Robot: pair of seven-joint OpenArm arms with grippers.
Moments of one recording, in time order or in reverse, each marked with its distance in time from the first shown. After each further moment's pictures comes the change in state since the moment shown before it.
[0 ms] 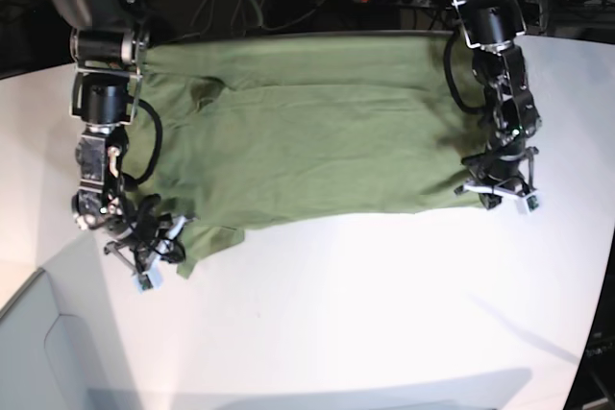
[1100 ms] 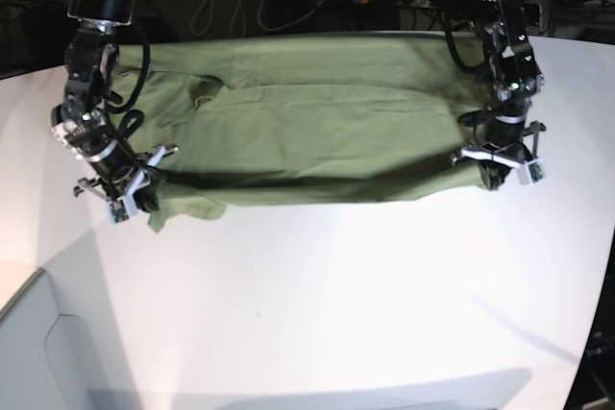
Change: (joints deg) left arm 14.5 1.4 -0.2 19.6 -0.6 -0.5 -0.2; right arm -24.7 -0.8 7.7 31.2 0.0 0.0 0.6
